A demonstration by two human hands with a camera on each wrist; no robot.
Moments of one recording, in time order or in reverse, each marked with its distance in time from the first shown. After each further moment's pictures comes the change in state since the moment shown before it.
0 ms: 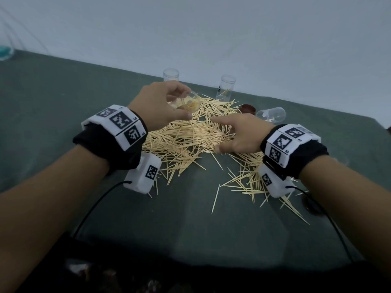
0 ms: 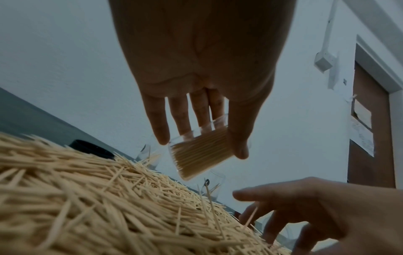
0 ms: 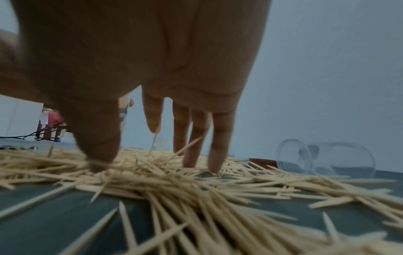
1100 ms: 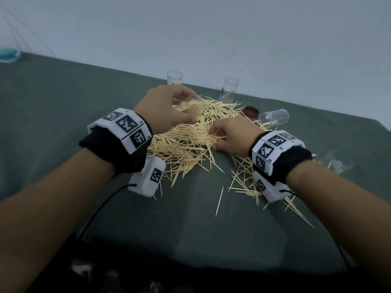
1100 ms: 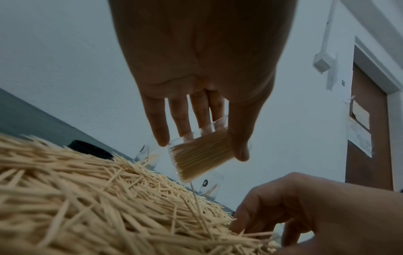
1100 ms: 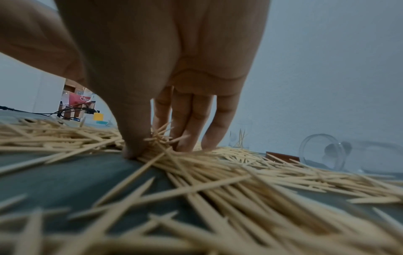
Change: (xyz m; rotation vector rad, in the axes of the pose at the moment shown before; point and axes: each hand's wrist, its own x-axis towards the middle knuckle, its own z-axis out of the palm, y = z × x) left_hand -0.005 0.006 -0.001 0.008 -0.009 -0.005; right_hand 0.007 -0.025 0.009 -0.011 0.062 -0.012
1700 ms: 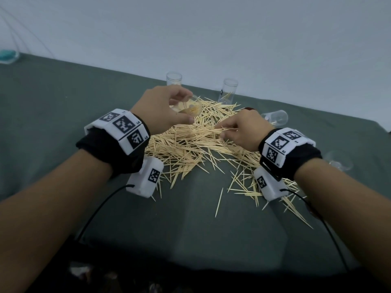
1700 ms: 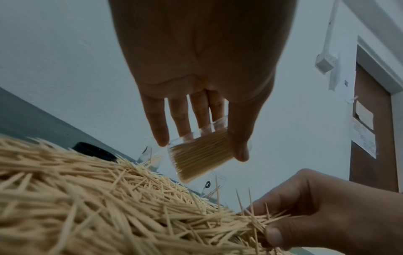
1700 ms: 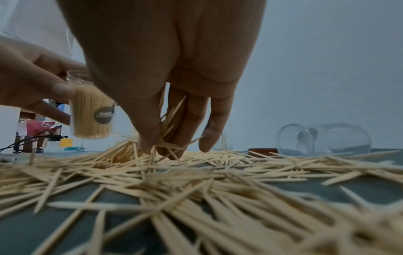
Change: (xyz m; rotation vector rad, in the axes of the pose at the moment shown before) left_hand 0.001 -0.002 -0.003 0.005 0.008 -0.011; right_hand -0.002 0.021 -0.008 0.176 0.150 0.017
